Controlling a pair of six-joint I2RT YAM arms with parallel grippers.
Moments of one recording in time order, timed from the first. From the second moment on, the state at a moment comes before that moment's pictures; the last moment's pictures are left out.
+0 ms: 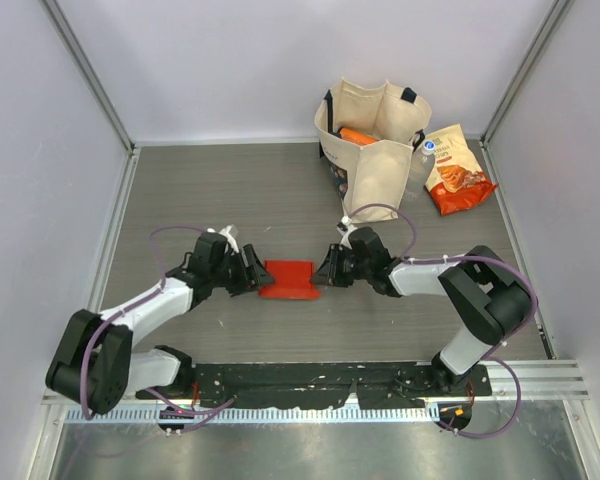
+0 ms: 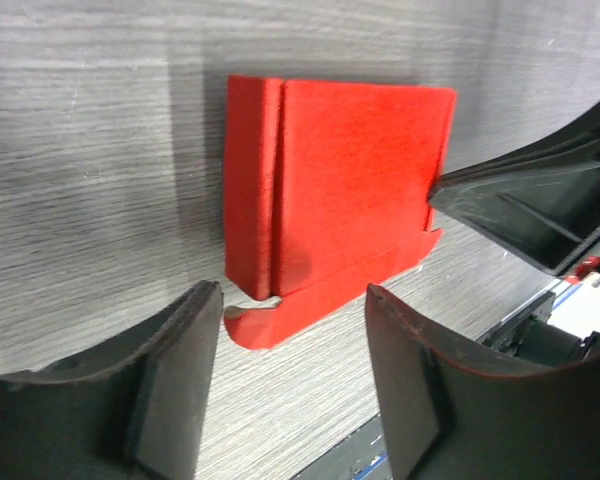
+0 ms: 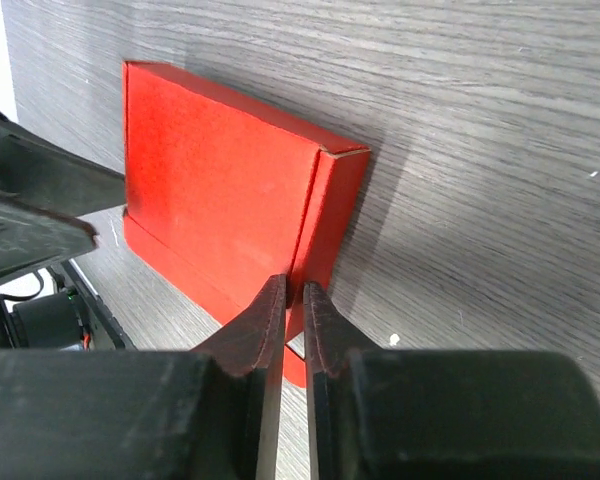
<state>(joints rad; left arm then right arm) -0.40 1.27 0.50 -0.06 0.36 -0.74 0.64 1.63 0.63 0.32 -0.36 0.75</state>
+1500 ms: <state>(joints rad) -0.29 1.27 0.46 -0.04 0.60 -1.35 1.04 1.27 0.79 -0.02 0.01 0.15</state>
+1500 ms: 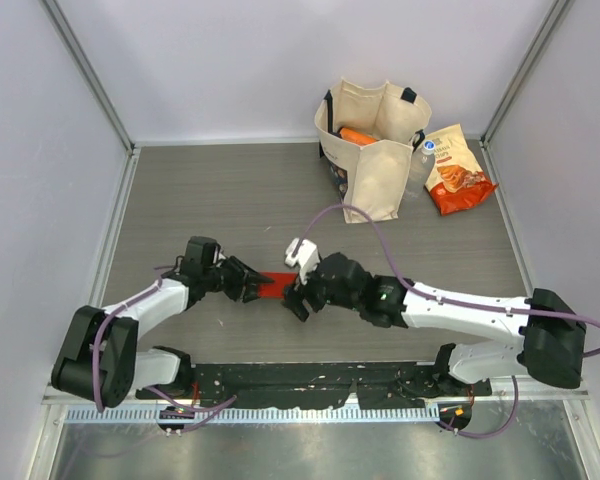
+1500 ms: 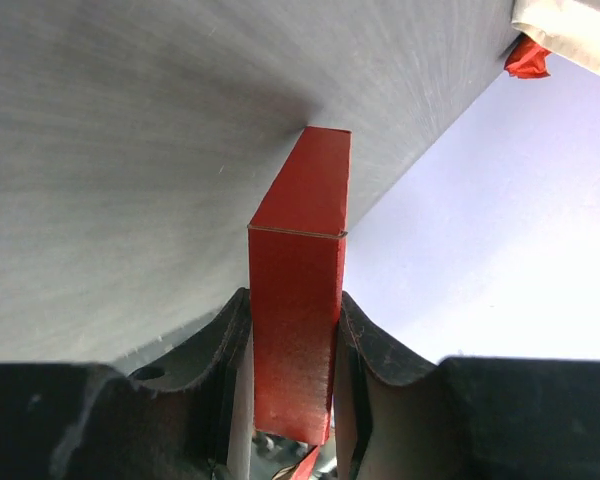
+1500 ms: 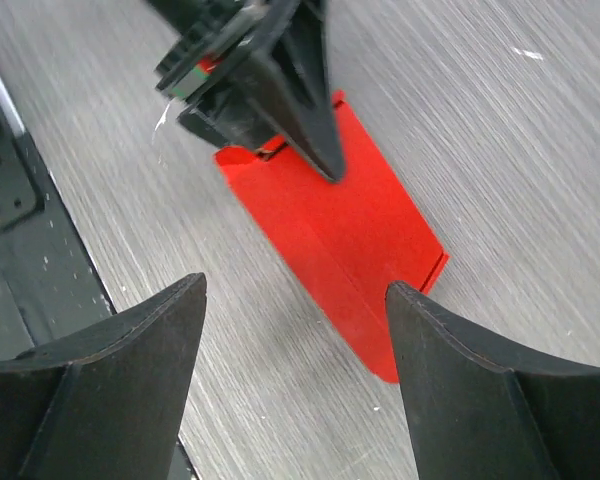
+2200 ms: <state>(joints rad) -0.29 1.01 0.33 -0.14 0.72 -1.71 1.26 1.46 0.80 0.03 0.36 -0.25</state>
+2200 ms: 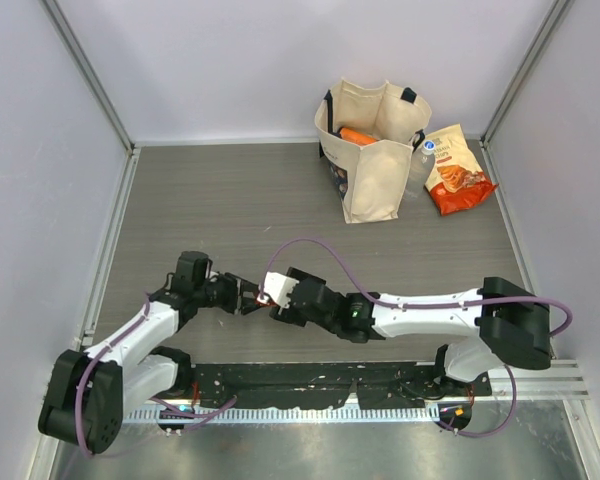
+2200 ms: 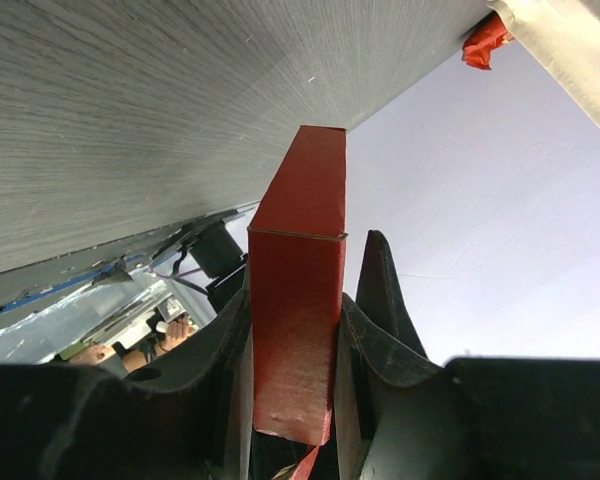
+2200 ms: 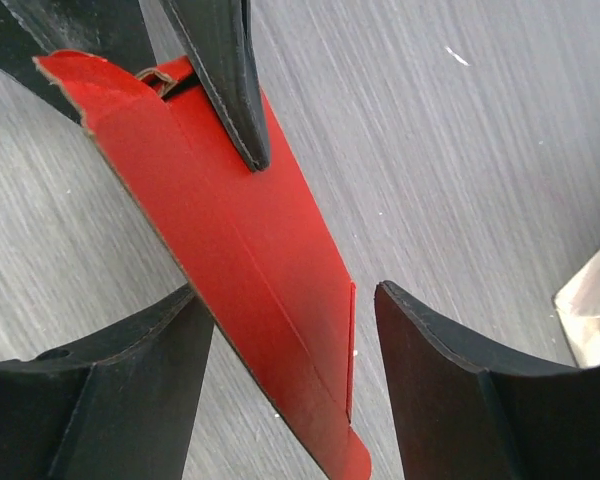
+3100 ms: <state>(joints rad) -0.28 0.89 0.58 -0.39 0.34 -1.05 1.18 1.46 0.94 -0.37 0.20 -0.13</state>
